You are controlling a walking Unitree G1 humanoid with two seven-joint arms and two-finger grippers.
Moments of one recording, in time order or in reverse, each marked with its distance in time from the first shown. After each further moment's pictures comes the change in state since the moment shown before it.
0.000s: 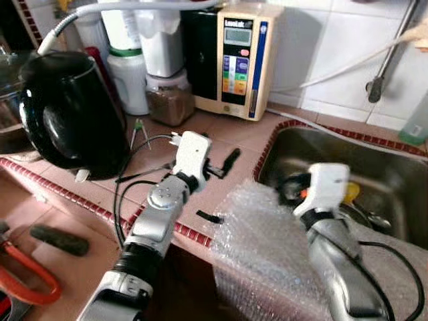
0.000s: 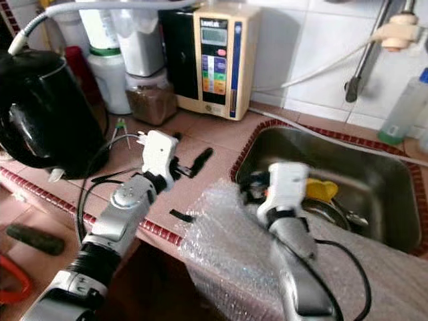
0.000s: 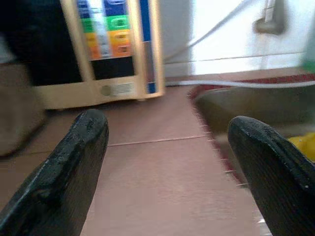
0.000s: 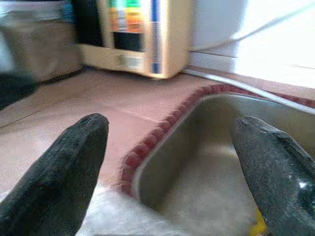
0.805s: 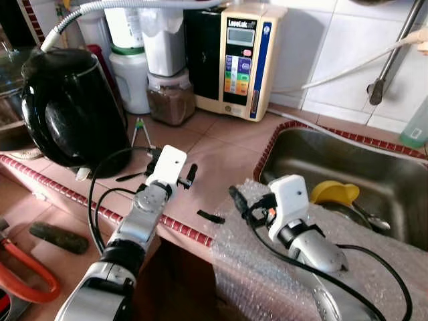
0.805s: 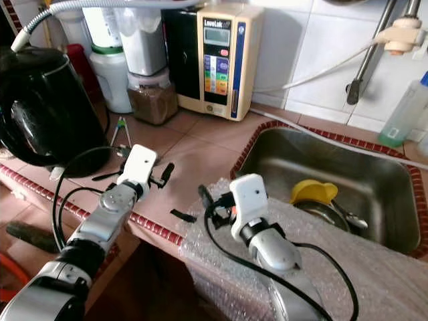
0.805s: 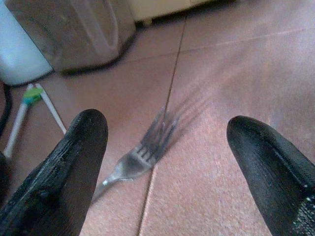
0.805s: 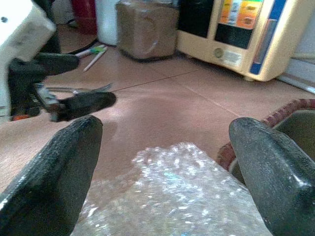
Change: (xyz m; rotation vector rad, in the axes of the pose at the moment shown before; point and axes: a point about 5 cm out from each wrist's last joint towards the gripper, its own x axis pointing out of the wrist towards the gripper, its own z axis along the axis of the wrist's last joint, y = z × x) left arm -0.015 0.042 -0.047 0.184 0.290 0.256; right arm -0.014 0.044 -0.005 -0.055 0.044 0.342
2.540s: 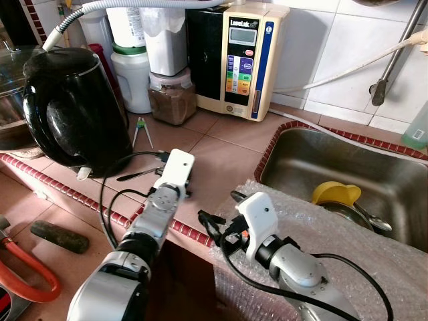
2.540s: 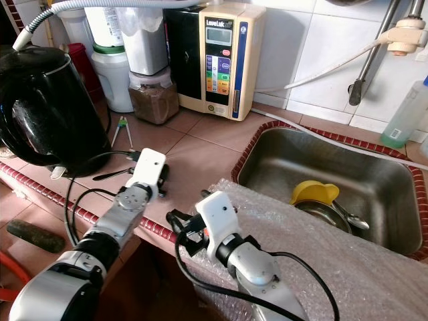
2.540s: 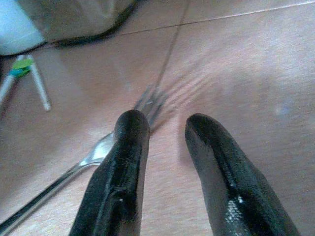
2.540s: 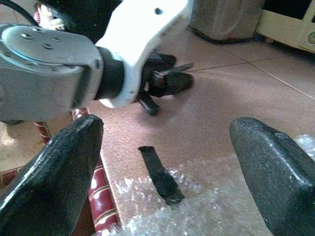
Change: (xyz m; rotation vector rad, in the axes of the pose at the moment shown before) left arm 0.010 -0.019 -0.004 -0.022 0.083 0.048; right arm -0.004 0.044 -0.007 0.003 0.070 0.214
